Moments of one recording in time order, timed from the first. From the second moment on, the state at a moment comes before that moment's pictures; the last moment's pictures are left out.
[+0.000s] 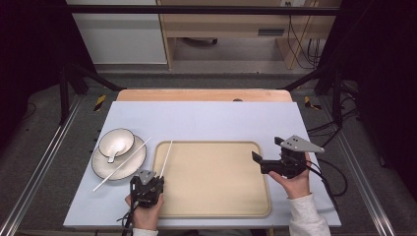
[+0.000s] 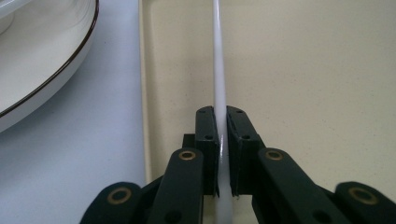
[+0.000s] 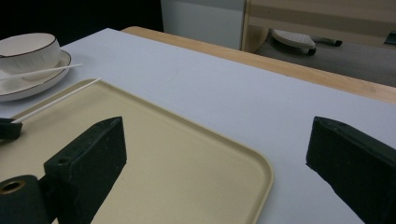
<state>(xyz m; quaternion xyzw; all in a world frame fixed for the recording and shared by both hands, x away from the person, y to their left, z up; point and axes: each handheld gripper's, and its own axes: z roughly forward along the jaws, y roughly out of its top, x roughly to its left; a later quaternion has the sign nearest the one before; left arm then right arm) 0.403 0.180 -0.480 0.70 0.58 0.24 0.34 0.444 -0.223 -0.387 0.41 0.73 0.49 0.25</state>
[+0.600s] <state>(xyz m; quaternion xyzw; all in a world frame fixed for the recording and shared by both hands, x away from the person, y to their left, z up) 0.403 0.188 -0.463 0.70 0.56 0.24 0.36 0.443 -0.225 -0.385 0.41 0.73 0.49 0.25</state>
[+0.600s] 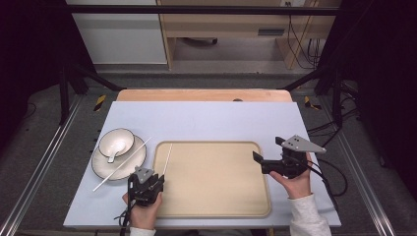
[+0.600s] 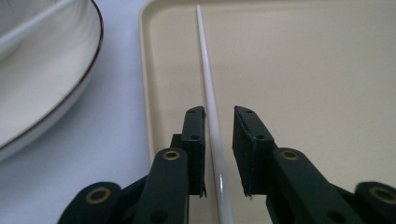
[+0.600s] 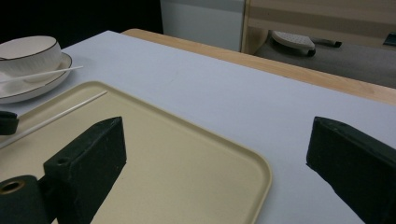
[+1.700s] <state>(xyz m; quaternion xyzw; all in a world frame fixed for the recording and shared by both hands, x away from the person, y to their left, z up) 0.404 0.271 -0.423 0.78 0.42 0.22 0.42 0.442 -0.227 -0.384 0.41 0.72 0.50 0.25</state>
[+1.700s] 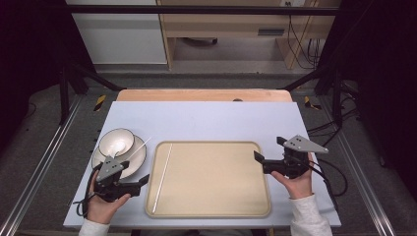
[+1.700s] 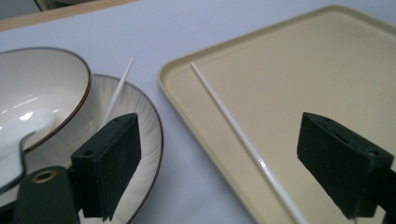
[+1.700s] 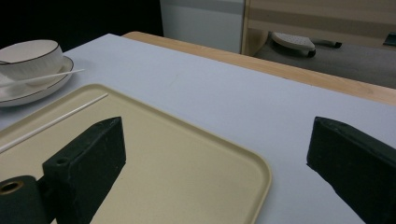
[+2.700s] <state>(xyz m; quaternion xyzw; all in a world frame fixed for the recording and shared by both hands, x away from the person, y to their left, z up) 0.429 0.331 -0.442 0.77 0.48 0.24 0.34 0.446 -0.219 -0.392 0.41 0.73 0.49 0.24</state>
